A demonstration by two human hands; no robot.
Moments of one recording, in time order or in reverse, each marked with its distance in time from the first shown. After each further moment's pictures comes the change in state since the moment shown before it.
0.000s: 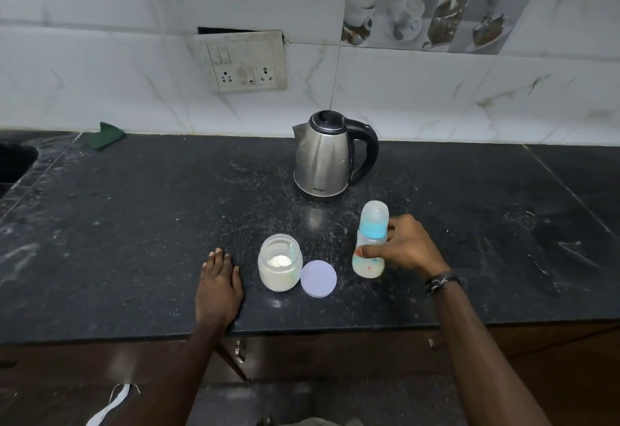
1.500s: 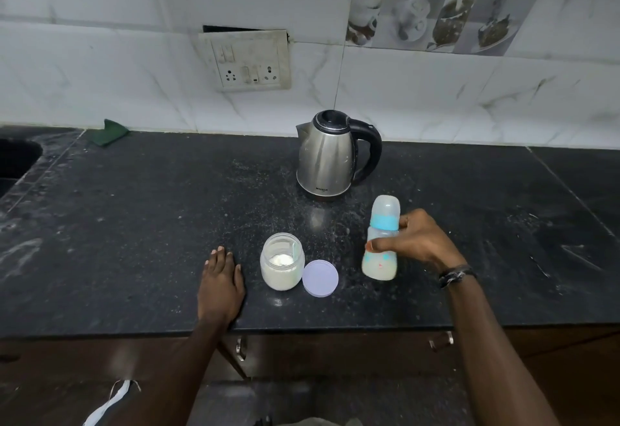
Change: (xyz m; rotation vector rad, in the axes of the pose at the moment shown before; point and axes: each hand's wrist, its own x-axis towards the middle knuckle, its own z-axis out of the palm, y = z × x) left_hand 0.001 -0.002 0.002 -0.006 0.004 0.004; right_hand 0.002 -0.004 -0.015 0.073 0.023 0.053
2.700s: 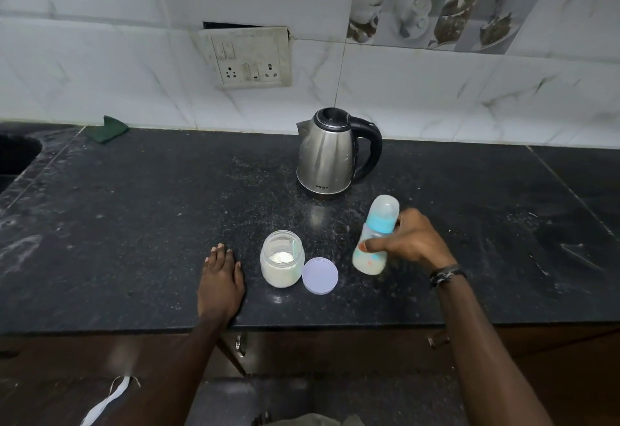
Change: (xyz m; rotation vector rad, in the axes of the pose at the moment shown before) left_hand 0.001 0.001 0.000 -0.007 0.009 0.003; right_hand 0.000 -0.003 0.007 -0.073 -0.016 -0.004
